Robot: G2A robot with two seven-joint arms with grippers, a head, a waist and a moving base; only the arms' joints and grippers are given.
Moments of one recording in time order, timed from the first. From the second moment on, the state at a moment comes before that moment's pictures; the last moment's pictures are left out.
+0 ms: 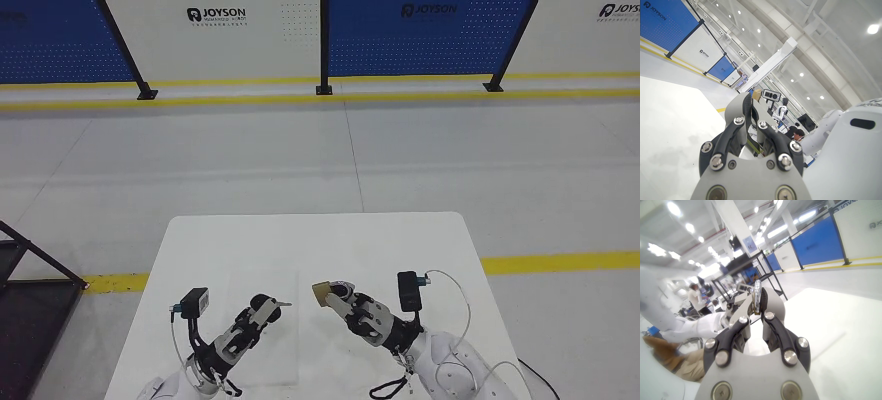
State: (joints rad) left arm 2.02 -1.09 -1.39 -1.86 0.14 -0.88 -0.15; right arm -1.71 -1.18 1.12 -1.81 -0.63 -0.78 0.04
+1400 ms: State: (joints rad) left arm 1.91 -1.18 -1.16 -1.76 0.24 -0.99 0.17; right arm -1.72 -1.19 1.03 -1.85 -0.55 -0.70 -0.04
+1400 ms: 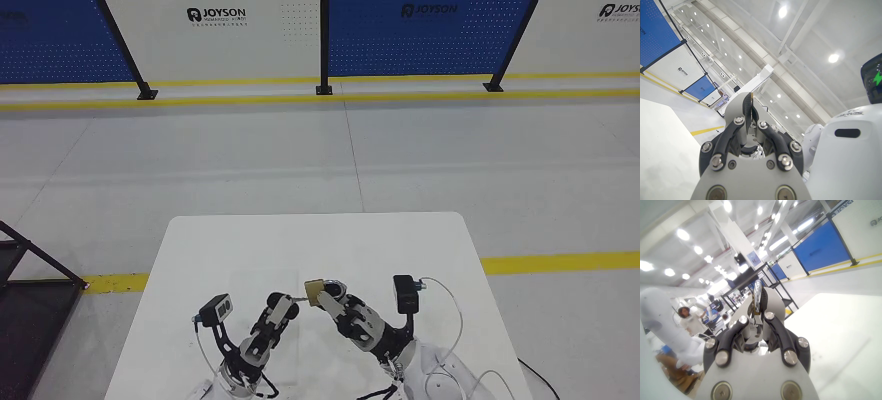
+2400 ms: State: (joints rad) left arm 1.90 -1.20 -1.16 -1.75 0.26 -1.01 0.22; right arm -1.72 -1.19 1.02 -1.85 -0.54 -0.71 -0.06
